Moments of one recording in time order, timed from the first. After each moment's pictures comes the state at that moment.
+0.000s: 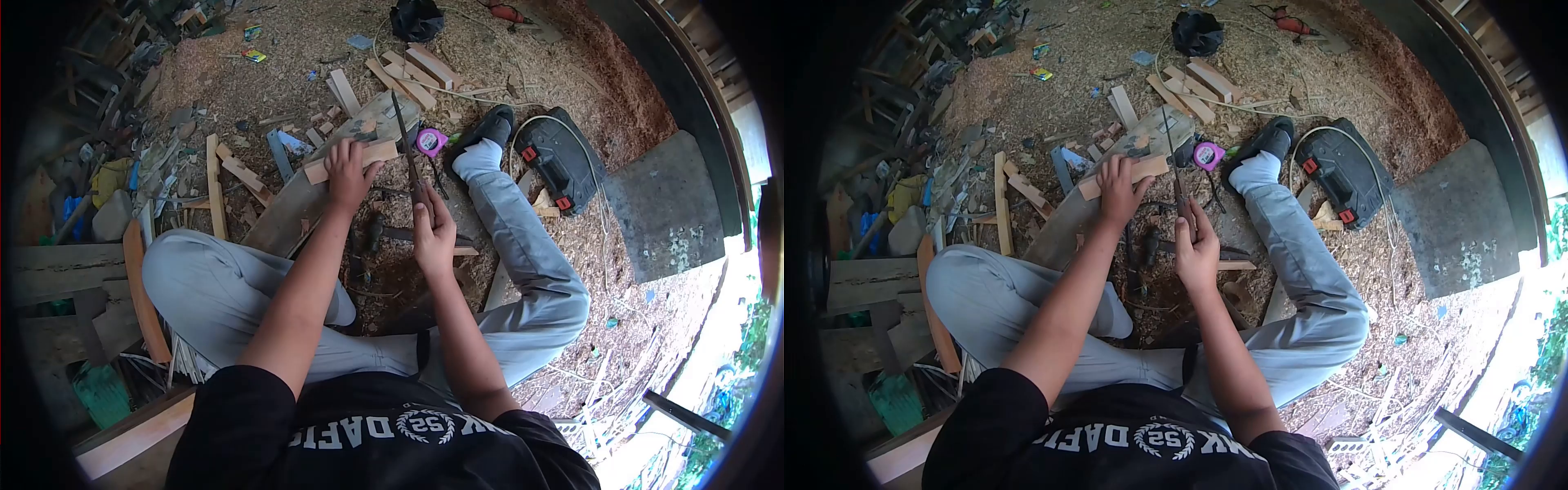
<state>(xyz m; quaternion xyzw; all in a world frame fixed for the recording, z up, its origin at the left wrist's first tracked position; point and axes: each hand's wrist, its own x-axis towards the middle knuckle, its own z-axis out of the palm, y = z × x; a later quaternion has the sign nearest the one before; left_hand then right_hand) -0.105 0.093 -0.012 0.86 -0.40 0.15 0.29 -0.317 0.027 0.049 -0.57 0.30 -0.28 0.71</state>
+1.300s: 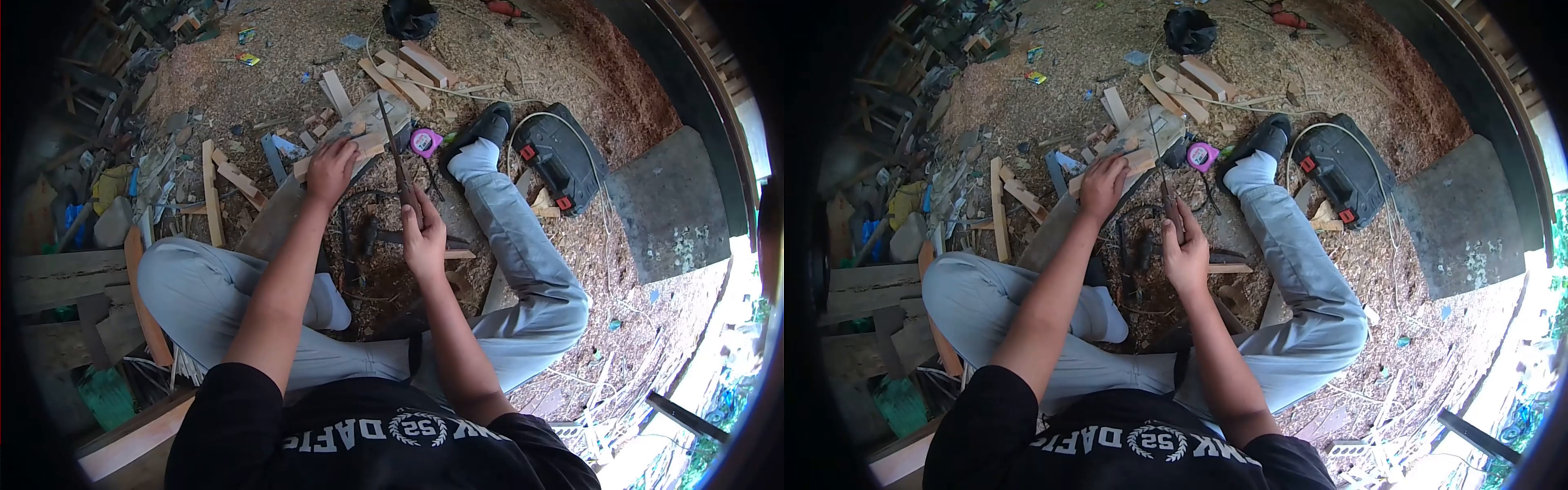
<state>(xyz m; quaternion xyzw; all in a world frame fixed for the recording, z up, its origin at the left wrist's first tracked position) -0.066 0.092 -0.007 0.79 -0.51 0.20 0.29 -0.310 0.016 0.031 -0.59 0.32 -0.26 0.69</state>
